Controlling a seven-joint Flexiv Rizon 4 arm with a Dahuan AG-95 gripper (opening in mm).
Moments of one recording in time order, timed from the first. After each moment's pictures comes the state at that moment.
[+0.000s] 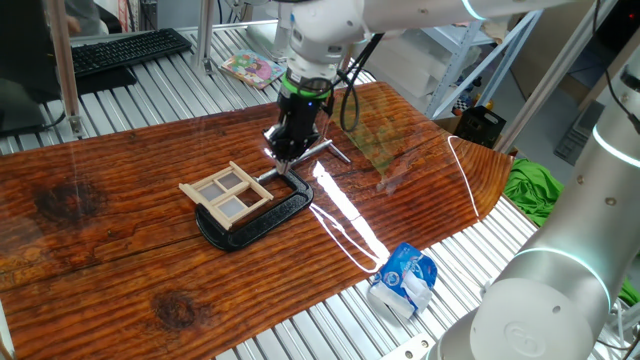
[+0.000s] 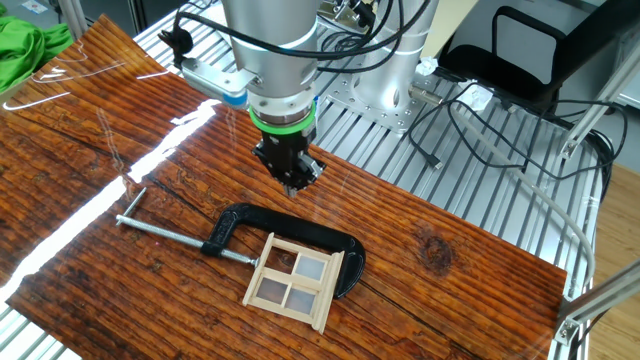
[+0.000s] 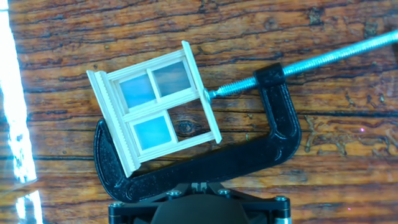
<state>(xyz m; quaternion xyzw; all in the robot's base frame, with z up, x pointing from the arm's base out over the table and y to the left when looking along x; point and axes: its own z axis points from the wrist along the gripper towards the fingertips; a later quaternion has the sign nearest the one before) 0.507 0.024 0.136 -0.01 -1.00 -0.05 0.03</state>
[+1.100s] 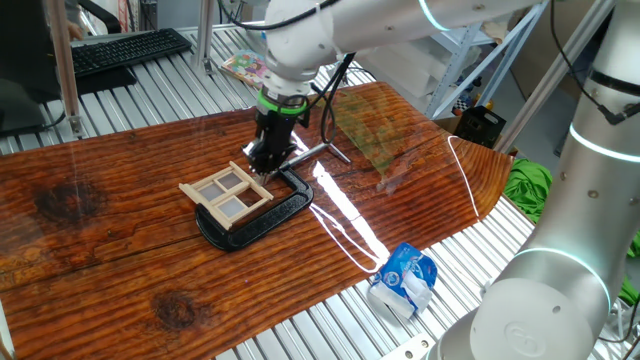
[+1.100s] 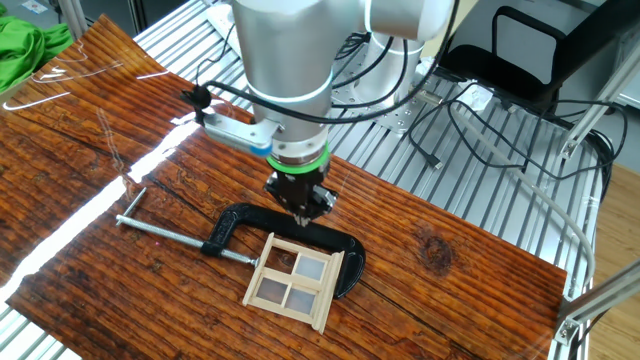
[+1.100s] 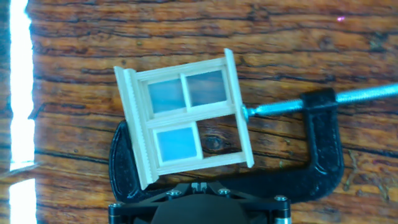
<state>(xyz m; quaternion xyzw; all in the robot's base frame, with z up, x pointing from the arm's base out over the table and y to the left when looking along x) 0.529 0.068 0.097 0.06 -1.00 -0.06 0.03</state>
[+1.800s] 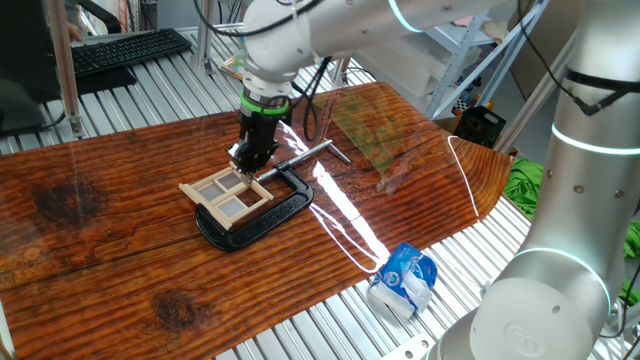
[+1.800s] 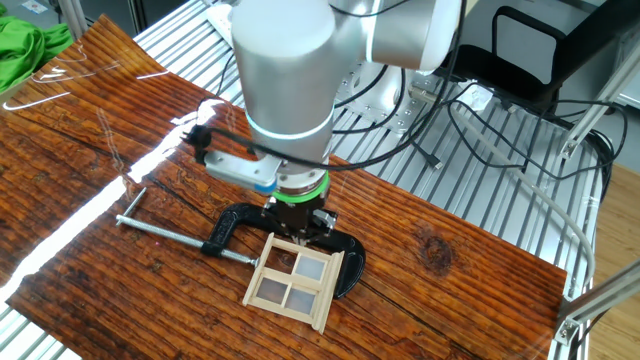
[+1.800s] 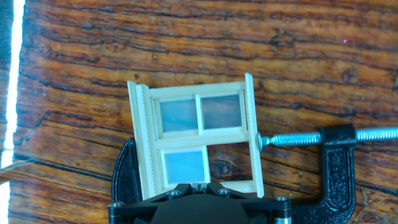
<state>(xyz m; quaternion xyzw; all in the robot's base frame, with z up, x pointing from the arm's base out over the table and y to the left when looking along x) 0.553 0.075 0.085 0.08 -0.99 -0.05 0.04</state>
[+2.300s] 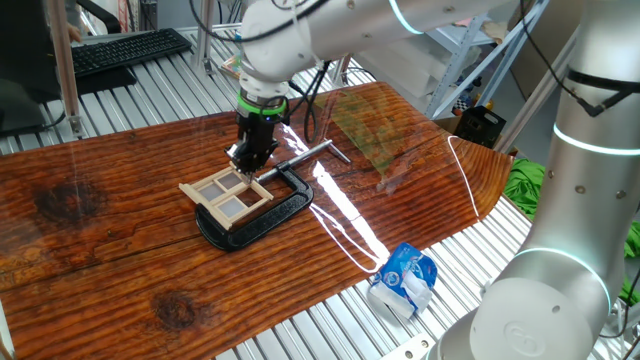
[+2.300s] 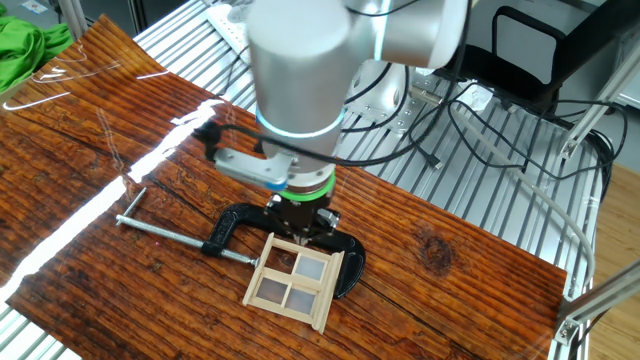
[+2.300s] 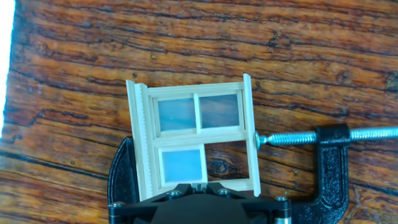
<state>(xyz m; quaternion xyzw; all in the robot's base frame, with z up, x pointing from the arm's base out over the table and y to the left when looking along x) 0.550 0.075 0.086 0.09 -0.99 -0.02 0.04</state>
